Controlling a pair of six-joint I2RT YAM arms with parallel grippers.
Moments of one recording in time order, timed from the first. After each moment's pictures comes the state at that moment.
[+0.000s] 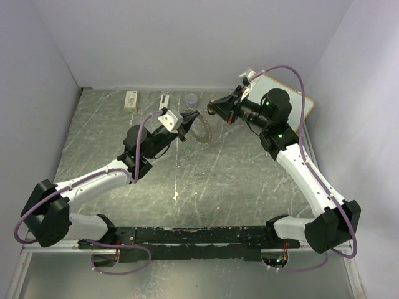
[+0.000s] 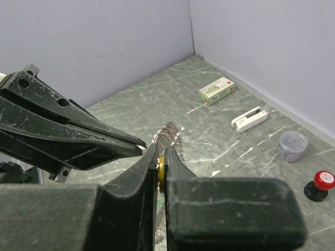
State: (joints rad) left arm -0.76 1.31 0.86 0.78 0.12 0.16; right arm 0.36 1.25 1.18 0.13 -0.65 0.18
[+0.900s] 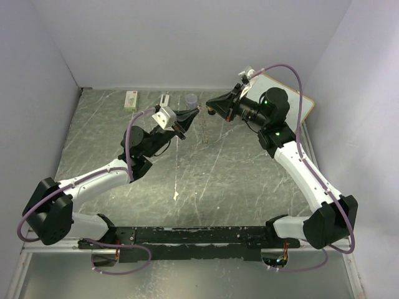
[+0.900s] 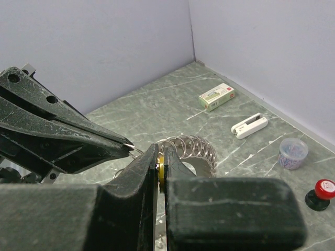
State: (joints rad) left arm -0.74 1.33 0.84 0.92 0.17 0.03; right arm 0.36 1.29 1.18 0.20 -0.67 0.21
